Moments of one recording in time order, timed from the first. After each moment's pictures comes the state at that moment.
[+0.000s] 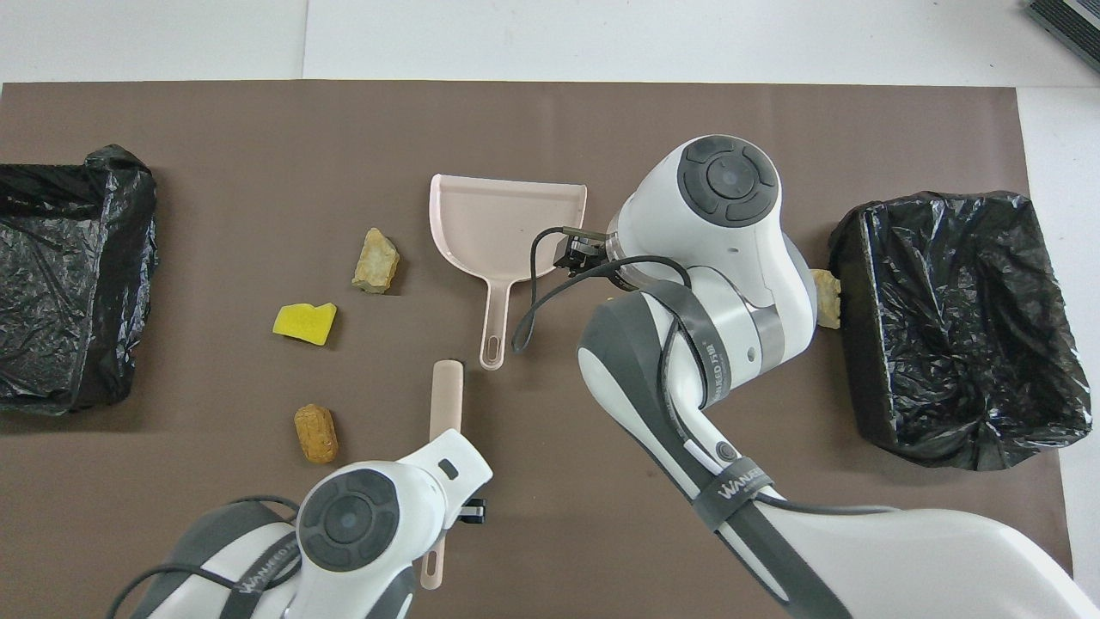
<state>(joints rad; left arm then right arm) -0.16 -0.27 -0.49 -2.46 -0.26 2.09 -0.40 0.39 0.37 0.06 -1.58 0.08 2.02 0.67</state>
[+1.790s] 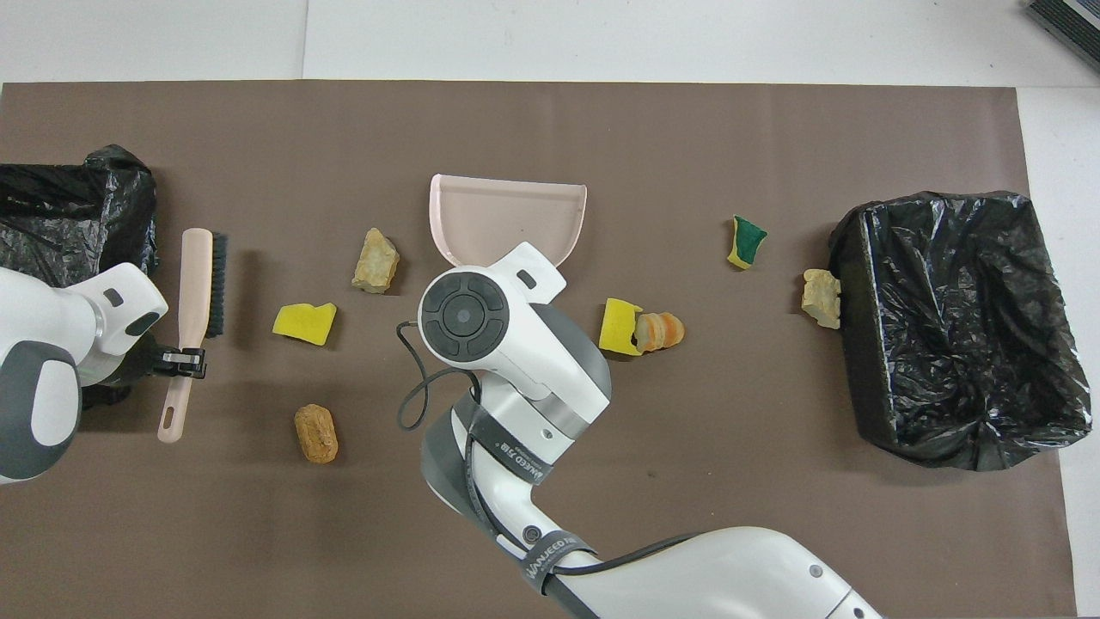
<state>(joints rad) -0.14 0.00 0.17 -2.21 -0.02 2.14 0.21 0.65 0.55 0.06 -1.49 -0.15 2.12 0.81</state>
